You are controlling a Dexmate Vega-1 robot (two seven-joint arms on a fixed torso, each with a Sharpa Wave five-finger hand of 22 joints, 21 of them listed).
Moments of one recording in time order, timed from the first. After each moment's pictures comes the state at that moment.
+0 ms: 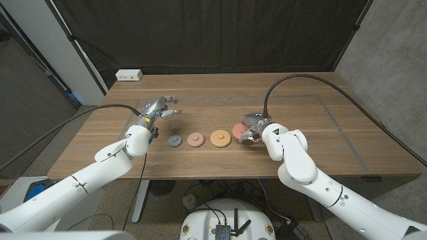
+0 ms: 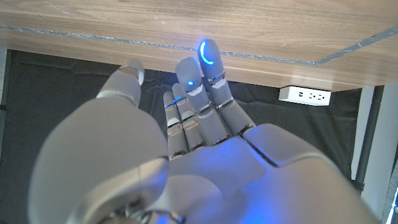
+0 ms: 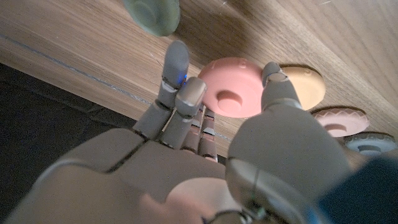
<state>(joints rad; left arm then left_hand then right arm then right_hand) 1.05 0.89 0.43 -1.90 0.21 0.28 0.40 0.90 0.01 0.34 -0.16 0.33 0.55 -0.02 0.21 0.23 0.60 -0.13 0.22 0.42 1.06 -0.18 1.39 0.63 0.77 -0.08 1.49 0.25 -0.96 -0.63 -0.76 -2.23 -1.27 -0.68 0.73 0.92 0.02 0.27 -0.19 0.38 0.40 0.02 0.30 0.23 0.47 -0.02 0.27 0.52 1.10 -0.20 1.49 1.22 0.98 -0.15 1.50 0.28</state>
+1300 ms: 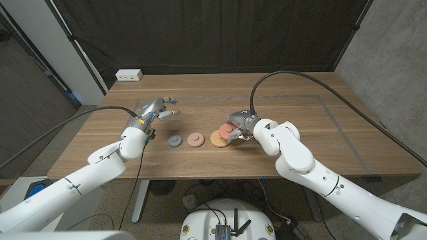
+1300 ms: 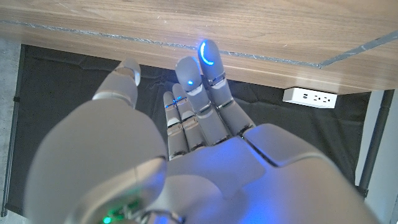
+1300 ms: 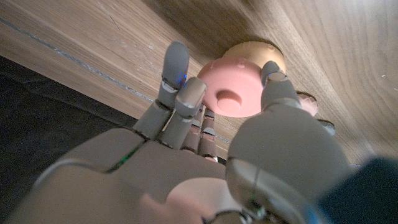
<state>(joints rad) 1.09 0.91 0.38 -1.85 0.19 0.16 0.41 0.88 -0.01 0.34 -0.16 0.33 0.55 -0.02 0.21 0.23 0.60 -0.13 0.21 0.42 1.06 -0.18 1.38 0.63 0.77 -0.08 1.51 0.23 -0.87 -0.62 -0.79 -2.19 -1.16 -0.52 0.71 0.92 0.02 0.28 -0.20 0.40 0.40 0.02 0.30 0.23 0.48 -0.01 0.26 0.52 1.12 -0.21 1.51 1.22 0.99 -0.15 1.51 0.28</state>
